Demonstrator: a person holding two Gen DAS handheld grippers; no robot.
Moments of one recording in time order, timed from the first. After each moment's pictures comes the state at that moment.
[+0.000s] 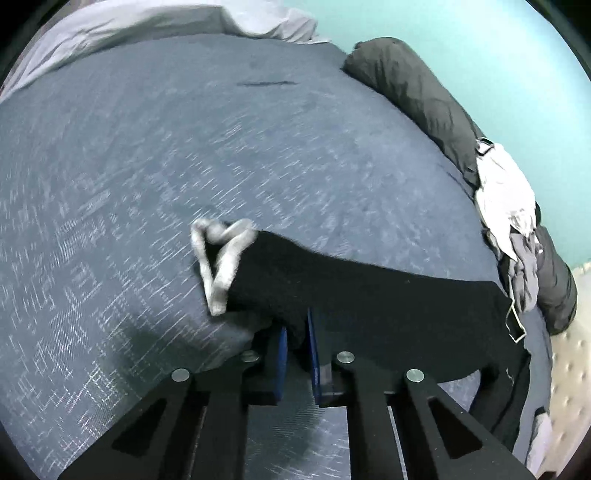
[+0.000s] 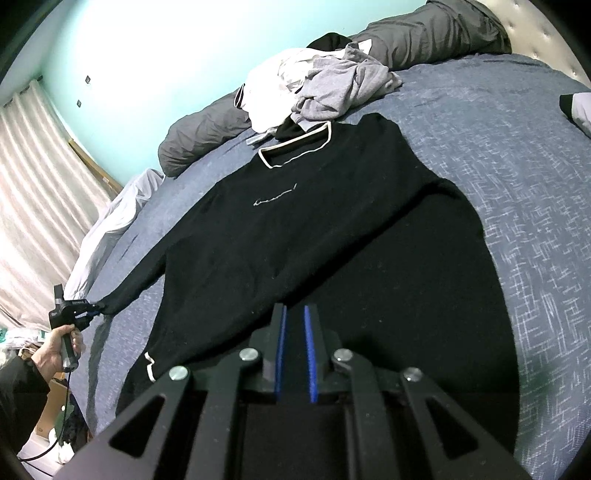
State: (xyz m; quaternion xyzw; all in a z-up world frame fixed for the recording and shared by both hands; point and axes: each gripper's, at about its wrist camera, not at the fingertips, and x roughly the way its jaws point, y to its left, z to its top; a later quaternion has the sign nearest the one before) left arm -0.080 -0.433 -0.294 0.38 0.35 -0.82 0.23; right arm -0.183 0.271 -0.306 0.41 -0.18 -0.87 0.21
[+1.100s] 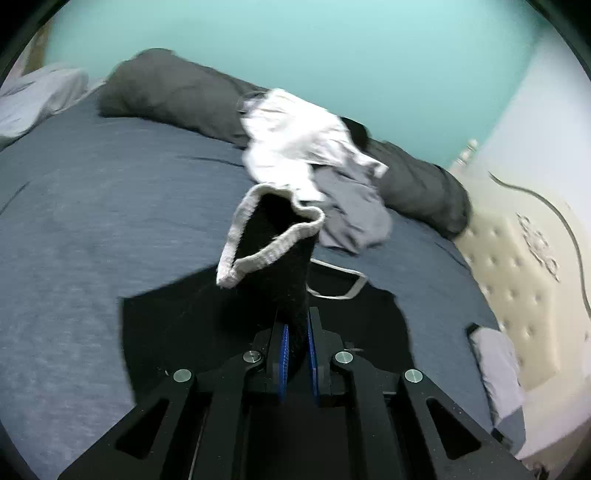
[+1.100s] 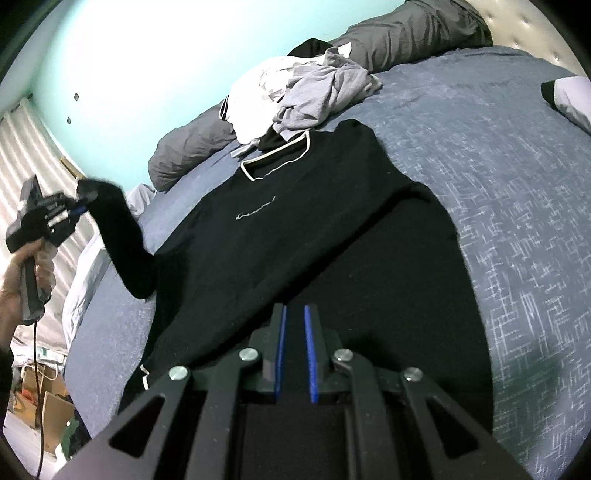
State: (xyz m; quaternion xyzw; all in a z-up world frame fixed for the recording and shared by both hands) left arm -0.256 -0.134 -0.143 0.35 0.22 -0.91 -0.04; right arm -0.188 0.297 -0.308 0.40 -0.20 -0.87 0.19
